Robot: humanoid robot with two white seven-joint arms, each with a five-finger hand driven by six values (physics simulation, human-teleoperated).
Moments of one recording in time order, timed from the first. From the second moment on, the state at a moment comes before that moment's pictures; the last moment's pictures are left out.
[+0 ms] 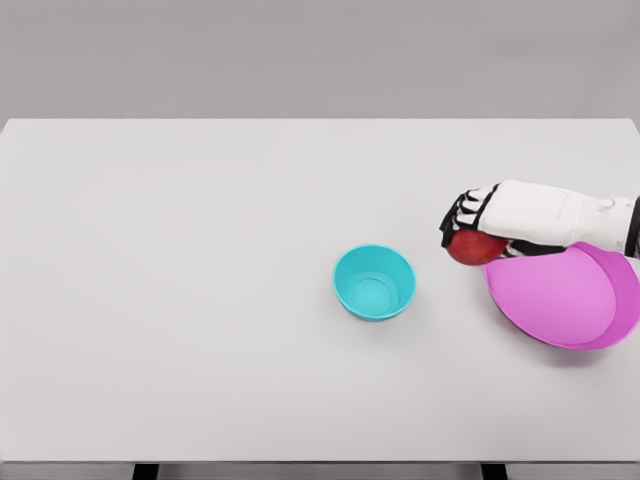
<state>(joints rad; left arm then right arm) 0.13 0.00 0.02 -0.08 -0.09 -0.01 0.07 -0.45 -0.93 0.43 -1.70 0.27 -0.61 0.61</state>
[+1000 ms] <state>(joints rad) 0.13 0.00 0.02 -0.08 -0.09 -0.01 0.07 -0.61 -0.77 0.66 -1.70 0.30 -0.61 0.61</state>
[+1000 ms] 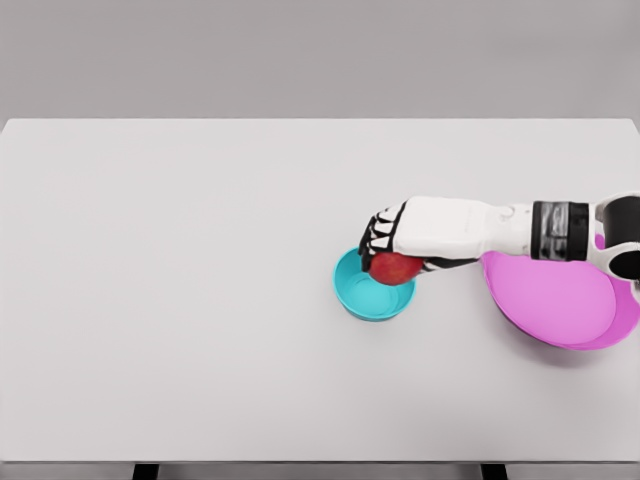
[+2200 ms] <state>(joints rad) 0.13 0.00 0.02 -0.08 -0.09 -0.01 0.07 -0.57 -0.83 0.51 -1.70 0.29 -0.61 0.61</state>
